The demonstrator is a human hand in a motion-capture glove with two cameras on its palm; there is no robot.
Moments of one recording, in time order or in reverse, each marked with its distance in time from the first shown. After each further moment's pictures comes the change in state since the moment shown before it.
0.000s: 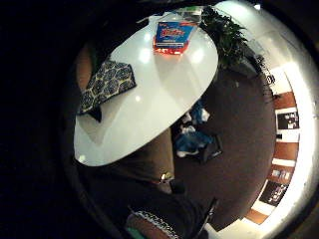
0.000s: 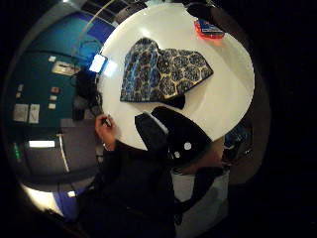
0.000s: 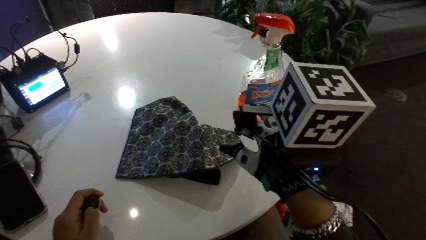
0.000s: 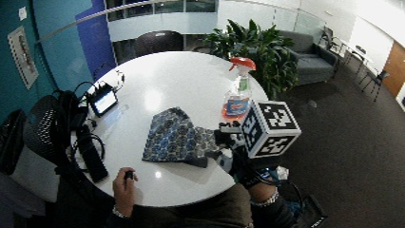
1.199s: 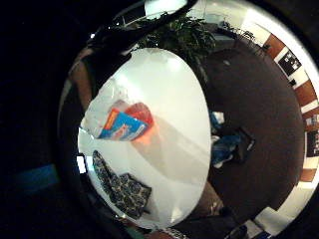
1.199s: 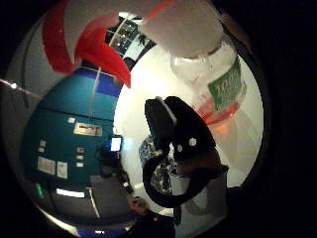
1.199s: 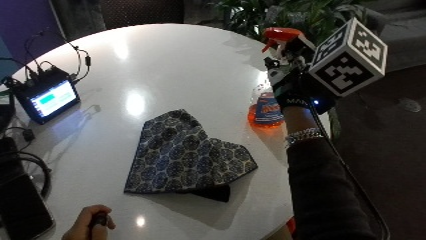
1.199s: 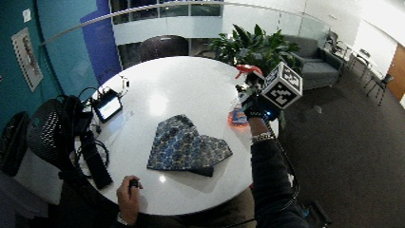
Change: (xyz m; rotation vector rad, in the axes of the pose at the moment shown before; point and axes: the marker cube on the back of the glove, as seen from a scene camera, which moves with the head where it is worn) arm 0.090 -0.161 -0.008 0.298 -0.335 0.488
